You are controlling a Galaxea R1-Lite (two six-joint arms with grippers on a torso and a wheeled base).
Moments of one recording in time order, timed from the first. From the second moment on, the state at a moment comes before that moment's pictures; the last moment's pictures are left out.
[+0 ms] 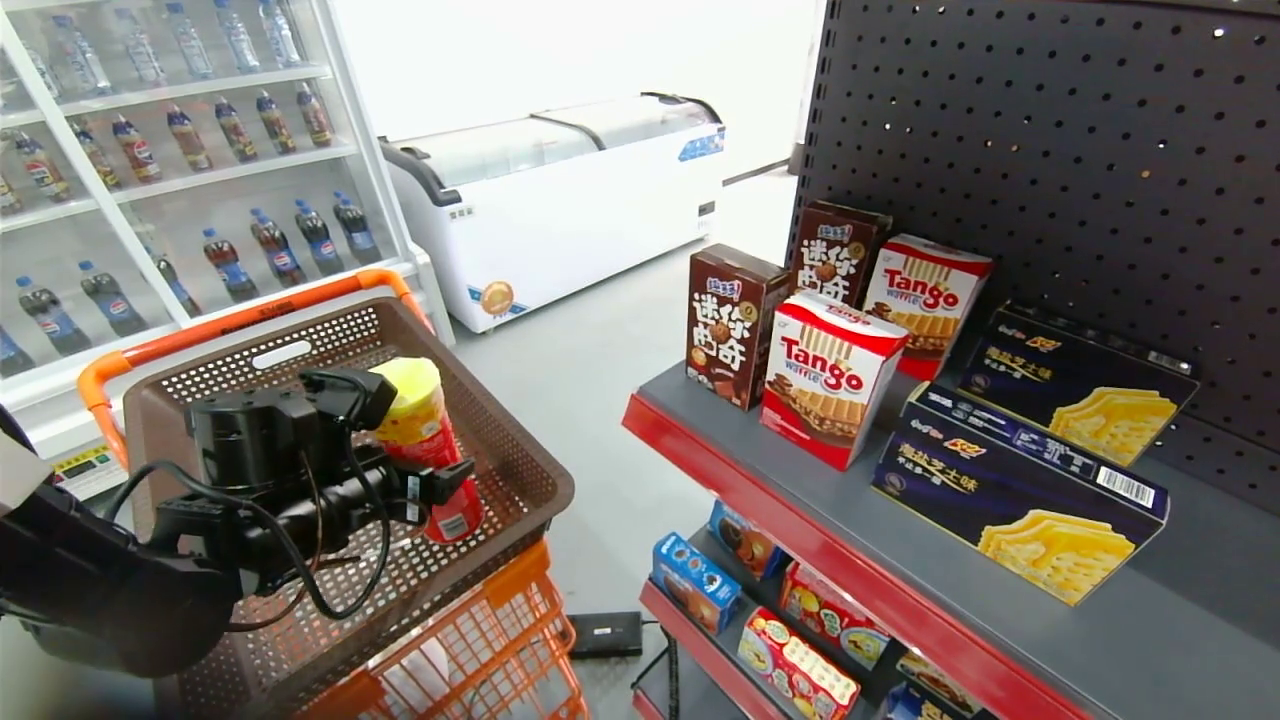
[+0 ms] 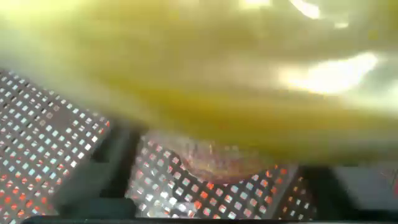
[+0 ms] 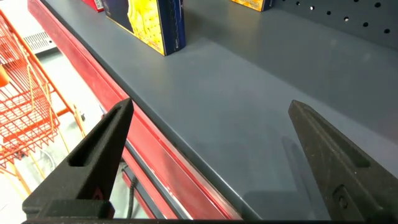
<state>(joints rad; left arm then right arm) -0.10 1.89 -0.58 -0.97 -0.08 0.08 0.00 0.00 0.00 -0.01 0.04 0.00</state>
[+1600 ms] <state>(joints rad) -0.32 1.41 -0.74 -0.60 -0.53 -0.01 0.00 0.00 0.00 -0.01 0.04 0.00</state>
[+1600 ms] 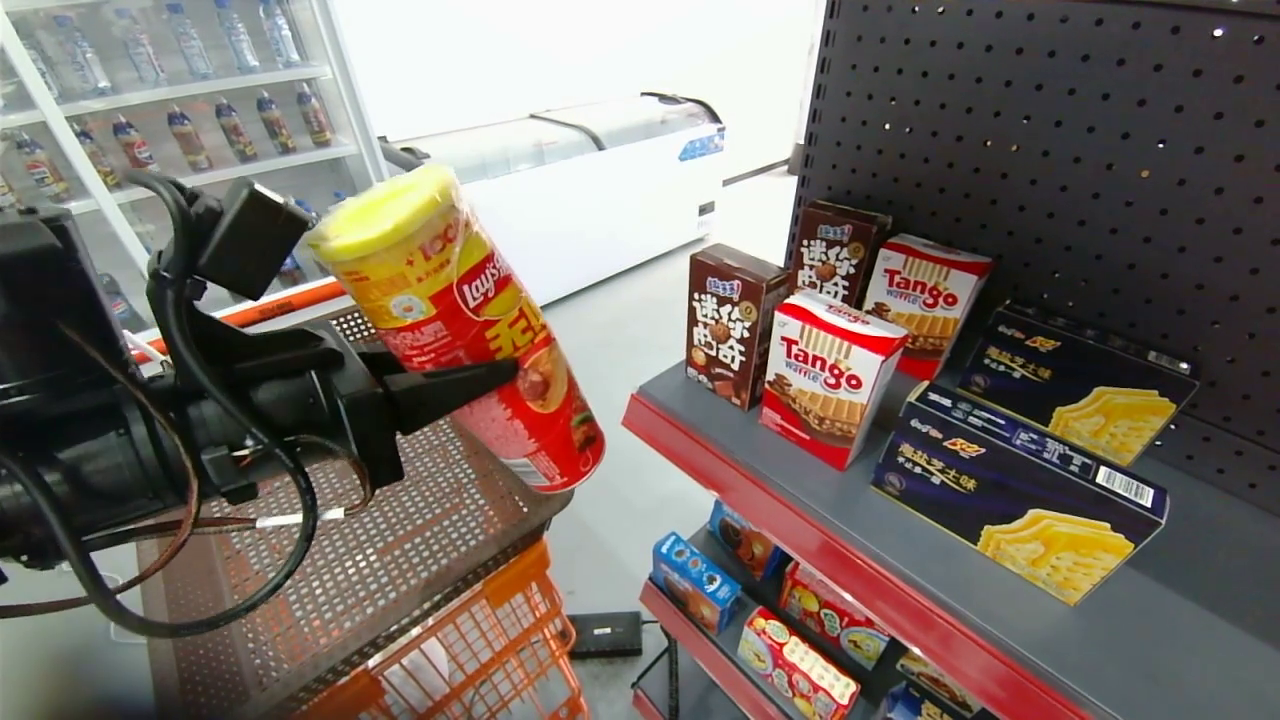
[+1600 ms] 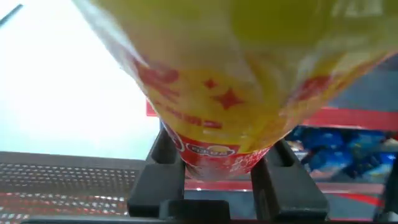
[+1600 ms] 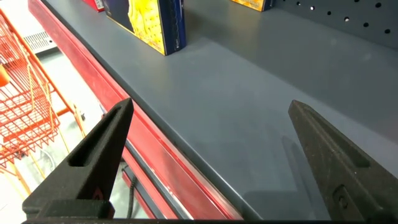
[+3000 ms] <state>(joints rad) -0.56 1.23 -0.58 -0.37 -0.60 0.07 0.00 0.00 0.00 -0.01 0.04 0.00</state>
